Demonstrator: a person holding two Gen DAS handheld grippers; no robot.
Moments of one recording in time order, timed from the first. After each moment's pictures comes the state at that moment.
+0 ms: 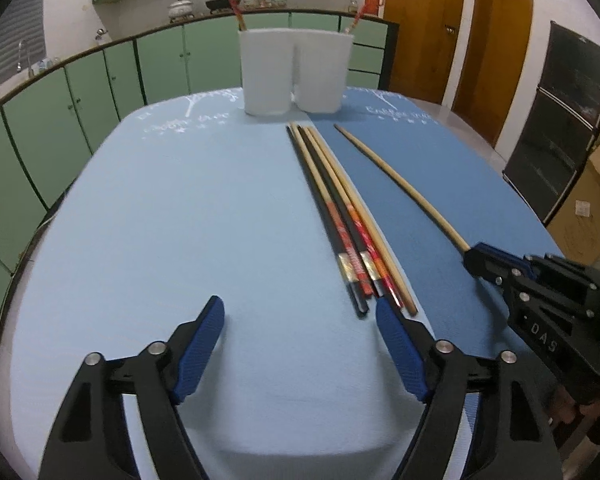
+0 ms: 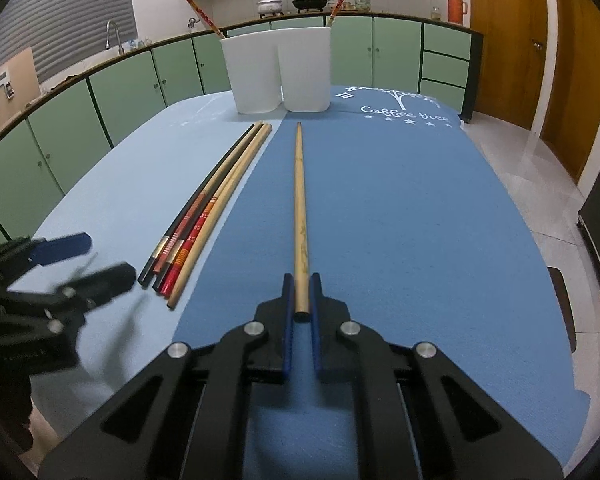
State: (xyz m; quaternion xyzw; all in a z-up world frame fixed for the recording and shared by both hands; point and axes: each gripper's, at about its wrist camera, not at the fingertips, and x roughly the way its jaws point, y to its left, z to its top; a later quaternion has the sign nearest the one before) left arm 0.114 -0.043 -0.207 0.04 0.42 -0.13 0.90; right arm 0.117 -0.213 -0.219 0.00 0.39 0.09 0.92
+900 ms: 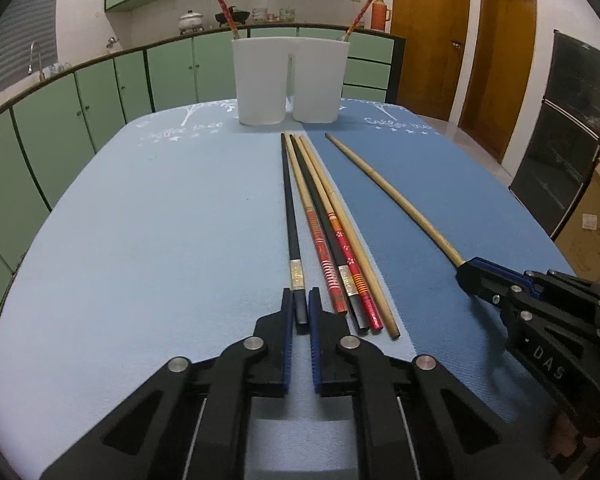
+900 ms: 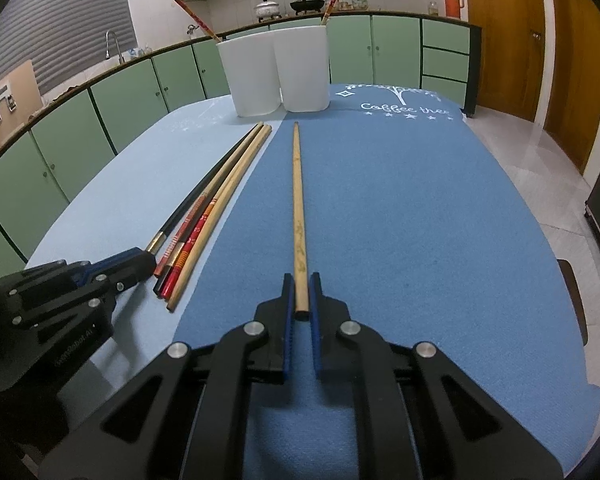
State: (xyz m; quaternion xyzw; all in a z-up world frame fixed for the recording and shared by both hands) left arm 0.114 -0.061 -0.214 0.03 0.39 -0.11 0.92; right arm 0.116 -0.219 -0.220 0.03 0.39 0.10 0.91
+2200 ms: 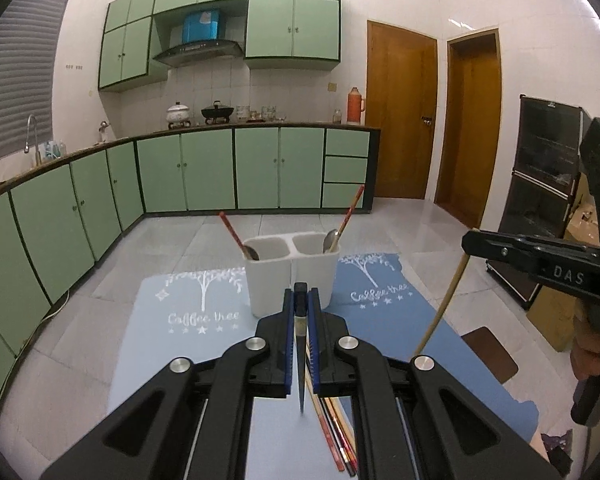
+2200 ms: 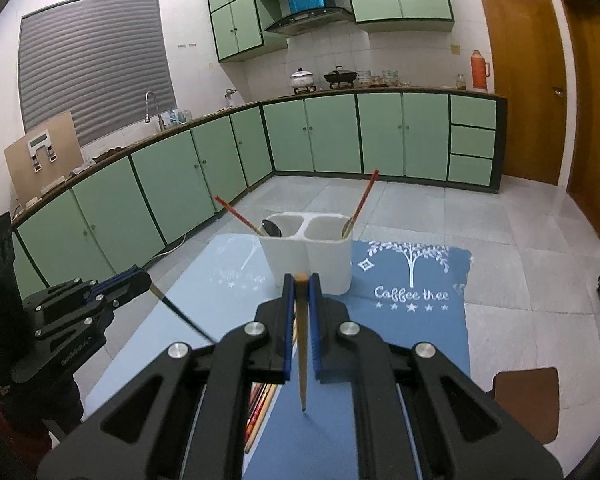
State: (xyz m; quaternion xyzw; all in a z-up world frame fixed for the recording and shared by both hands) left arm 0.148 -0.036 -0.022 0.02 0.23 -0.15 0.96; right arm 0.170 -0.236 0.001 0.03 0.28 0.16 0.95
